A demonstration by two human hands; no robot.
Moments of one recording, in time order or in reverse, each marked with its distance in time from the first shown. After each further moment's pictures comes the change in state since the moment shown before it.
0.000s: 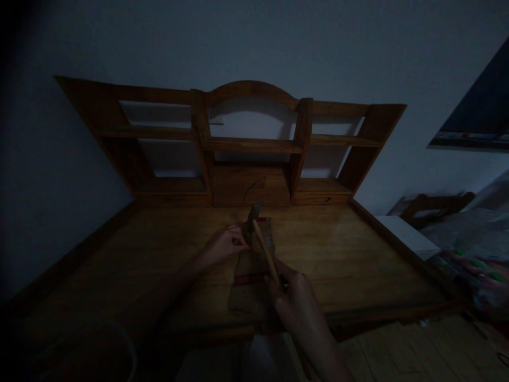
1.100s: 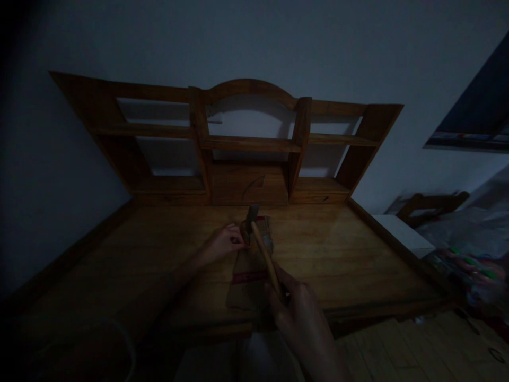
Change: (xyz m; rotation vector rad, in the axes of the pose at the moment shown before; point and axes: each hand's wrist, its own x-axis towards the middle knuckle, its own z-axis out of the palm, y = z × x) left_hand 0.000 -0.005 0.002 0.021 -0.011 -0.005; right_hand -0.024 0.000 -0.004 -0.074 0.011 0.058
